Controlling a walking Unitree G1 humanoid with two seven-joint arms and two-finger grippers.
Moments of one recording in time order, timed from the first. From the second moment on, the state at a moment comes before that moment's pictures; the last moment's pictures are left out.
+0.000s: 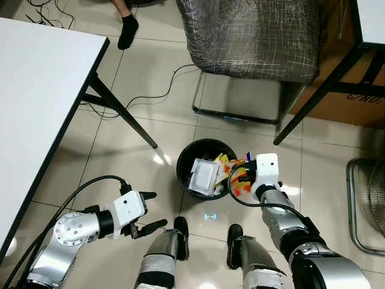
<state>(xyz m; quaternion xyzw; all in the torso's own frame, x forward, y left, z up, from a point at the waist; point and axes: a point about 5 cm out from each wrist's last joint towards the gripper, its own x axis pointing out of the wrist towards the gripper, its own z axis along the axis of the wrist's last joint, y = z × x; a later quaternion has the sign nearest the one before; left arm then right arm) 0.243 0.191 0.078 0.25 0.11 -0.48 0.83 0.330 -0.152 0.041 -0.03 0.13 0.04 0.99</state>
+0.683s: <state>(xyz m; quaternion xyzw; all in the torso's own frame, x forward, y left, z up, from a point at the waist) 0.242 0.191 0.080 0.25 0.11 -0.49 0.83 0.329 -0.151 0.042 -0.04 0.12 0.05 0.99</state>
